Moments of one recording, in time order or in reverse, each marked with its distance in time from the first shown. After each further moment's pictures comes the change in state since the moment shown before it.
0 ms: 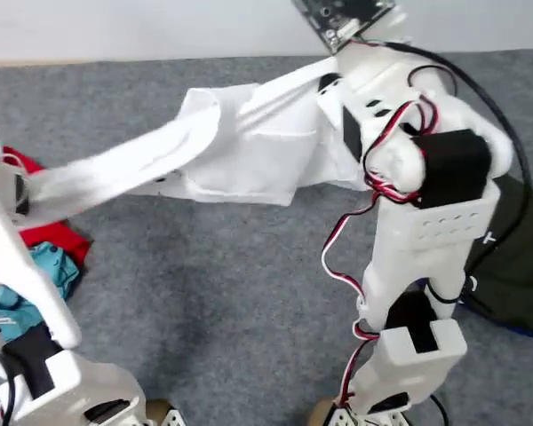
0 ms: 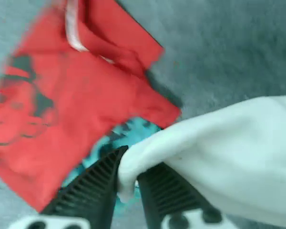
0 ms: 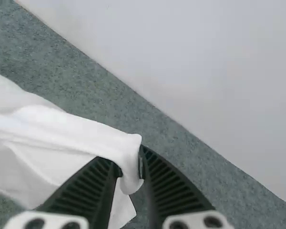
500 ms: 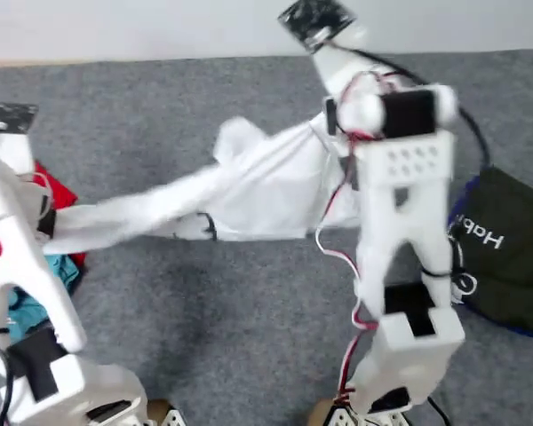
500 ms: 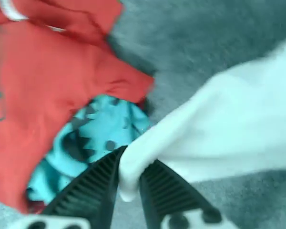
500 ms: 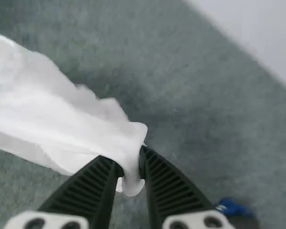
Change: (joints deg) left arm 3.9 0.0 10.5 -0.1 -4.6; right arm 0.6 6.7 28.0 -6.7 0.2
